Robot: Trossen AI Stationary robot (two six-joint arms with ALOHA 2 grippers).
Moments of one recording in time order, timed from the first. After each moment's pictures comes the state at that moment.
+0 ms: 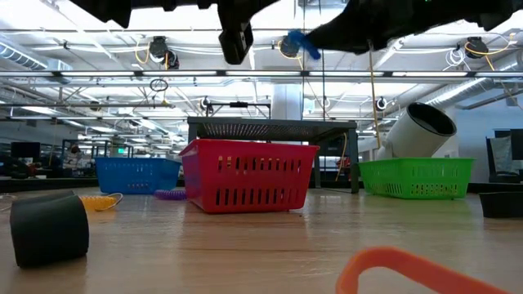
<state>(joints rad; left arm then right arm) -0.29 1.67 0.89 0.72 0.04 -0.56 0.34 1.39 0.64 0.58 0.55 -0.16</state>
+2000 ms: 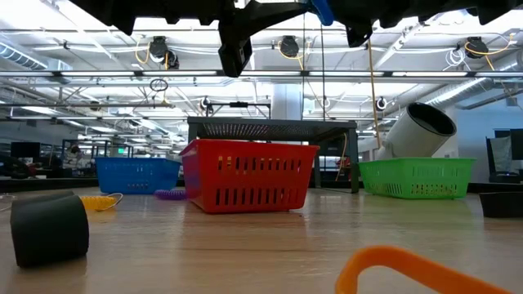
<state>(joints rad) -0.26 1.67 0.88 0.66 0.05 -0.55 0.35 1.33 0.64 0.57 0.28 -0.04</state>
